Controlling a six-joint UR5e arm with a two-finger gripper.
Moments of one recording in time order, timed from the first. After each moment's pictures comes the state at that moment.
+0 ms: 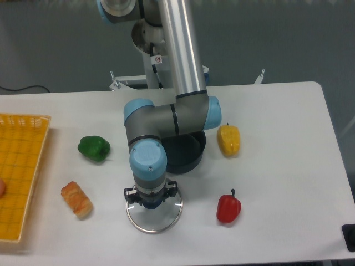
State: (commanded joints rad) arm 2.26 -2.18 -1.48 -1.06 1.51 0.03
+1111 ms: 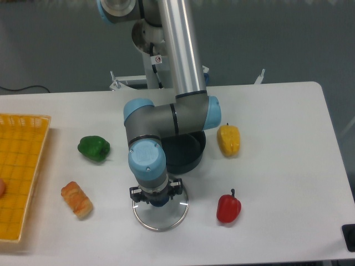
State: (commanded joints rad) arm 2.25 -2.18 -1.49 -1.06 1.62 0.02
